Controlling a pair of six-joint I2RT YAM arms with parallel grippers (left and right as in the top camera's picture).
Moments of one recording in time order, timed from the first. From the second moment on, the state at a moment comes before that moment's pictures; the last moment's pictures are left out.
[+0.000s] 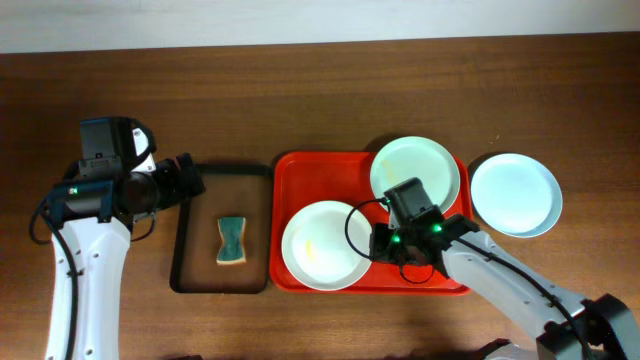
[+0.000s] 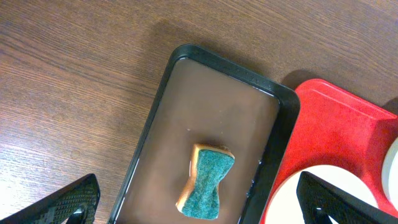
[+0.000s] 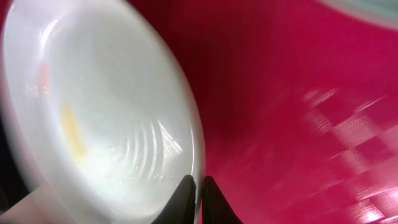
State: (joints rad) left arm 0.12 1.34 1.24 -1.00 0.11 -0.27; right arm 0.47 1.45 0.71 -0.49 -0.25 0.63
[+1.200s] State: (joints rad) left arm 0.12 1.34 1.24 -1.00 0.11 -0.27; right arm 0.48 1.52 0.81 -0.49 -0.01 0.55
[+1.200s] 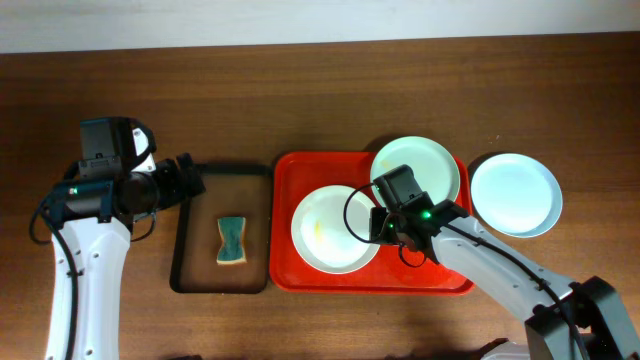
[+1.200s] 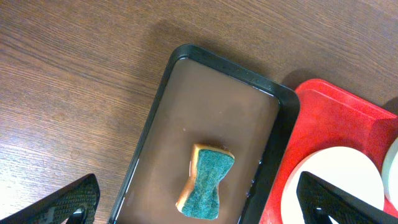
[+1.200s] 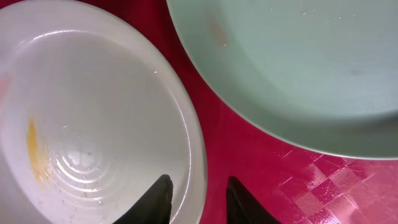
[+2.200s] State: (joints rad) left arm -0.08 1.47 1.23 -1.08 0.17 -0.17; right arm 0.48 1.59 0.83 -0.55 0.00 0.55
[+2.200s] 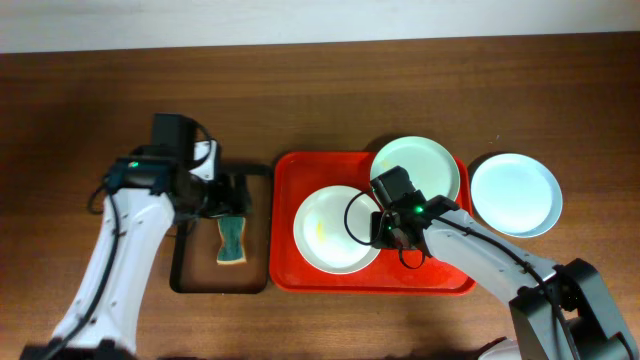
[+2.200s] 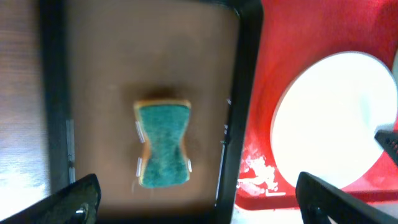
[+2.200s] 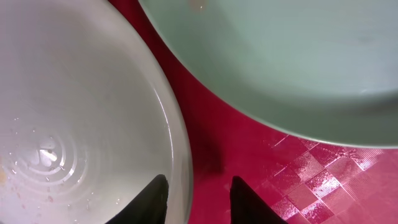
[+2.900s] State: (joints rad) left arm -0.12 1.75 1.09 -0.97 0.08 -0.21; right arm 0.48 1.59 0.83 -0.55 0.00 0.55
